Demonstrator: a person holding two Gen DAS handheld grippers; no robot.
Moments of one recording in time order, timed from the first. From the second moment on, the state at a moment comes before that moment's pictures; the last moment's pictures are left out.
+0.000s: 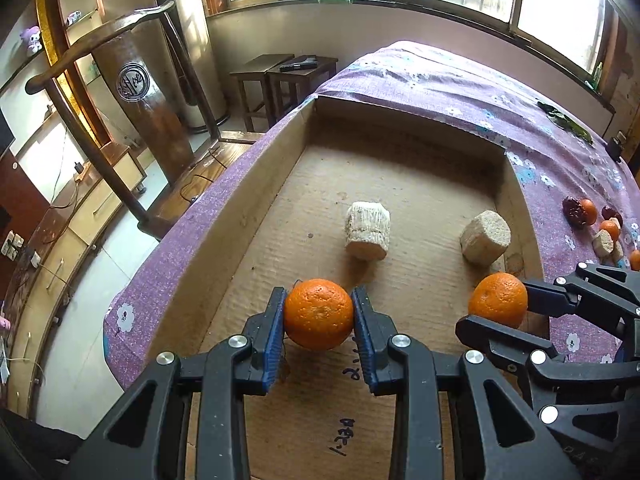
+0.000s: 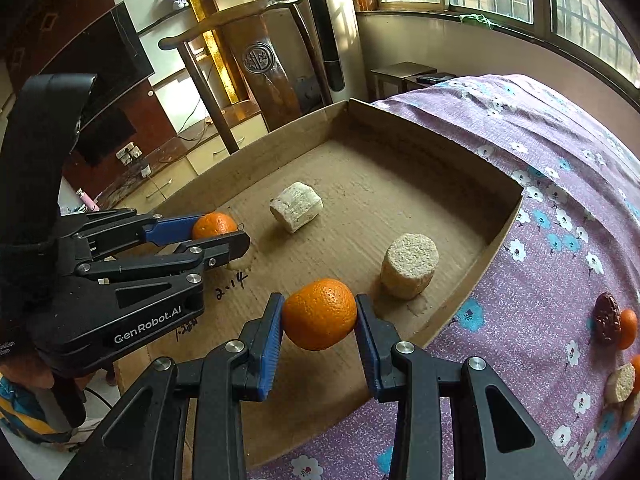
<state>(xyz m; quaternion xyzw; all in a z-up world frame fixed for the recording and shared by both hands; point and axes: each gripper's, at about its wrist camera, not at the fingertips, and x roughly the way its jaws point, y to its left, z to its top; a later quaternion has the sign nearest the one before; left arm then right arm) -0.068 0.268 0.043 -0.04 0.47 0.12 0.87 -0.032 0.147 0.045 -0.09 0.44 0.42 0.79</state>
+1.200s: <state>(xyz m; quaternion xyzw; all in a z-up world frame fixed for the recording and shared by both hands) -0.078 0.207 0.069 -0.03 0.44 0.09 0.89 -0.051 0.056 0.072 -0.03 0.41 0.37 0.83</state>
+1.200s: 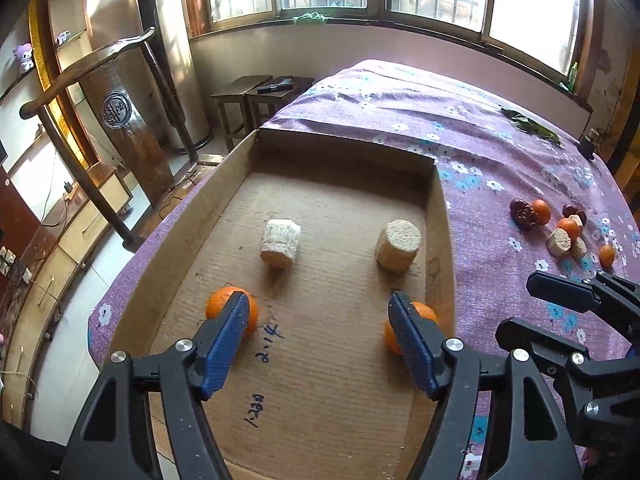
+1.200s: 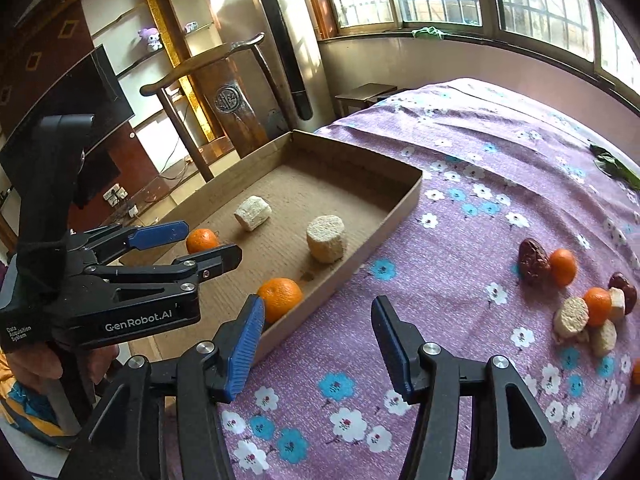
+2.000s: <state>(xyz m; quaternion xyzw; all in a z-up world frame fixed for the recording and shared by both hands) -0.043 0.086 0.070 -0.02 0.45 -0.02 0.89 -0.036 -0.097 0.054 0.03 0.42 0.24 0.87</state>
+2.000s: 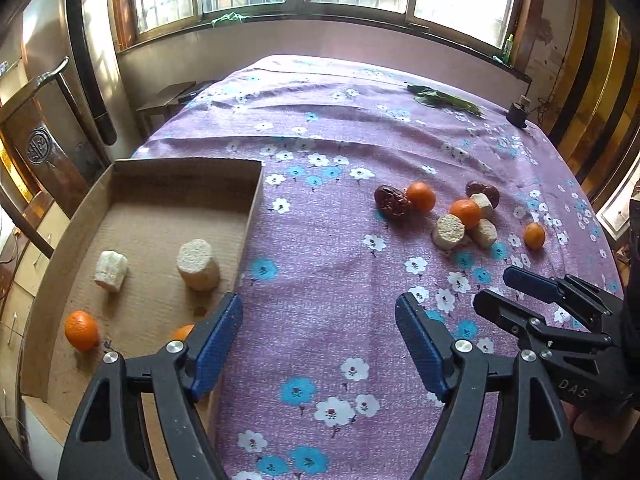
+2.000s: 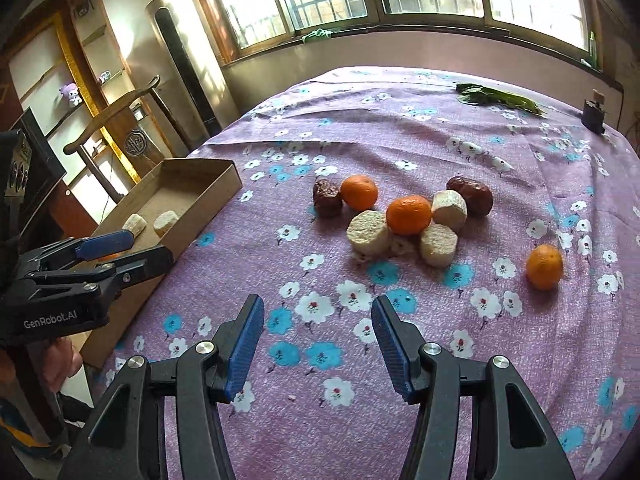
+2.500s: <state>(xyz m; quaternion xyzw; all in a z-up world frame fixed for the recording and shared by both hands) -0.007 0.084 0.065 -0.03 0.47 -0.01 0.88 0.035 -0.073 0.025 -0.01 0.43 0.22 0.88</state>
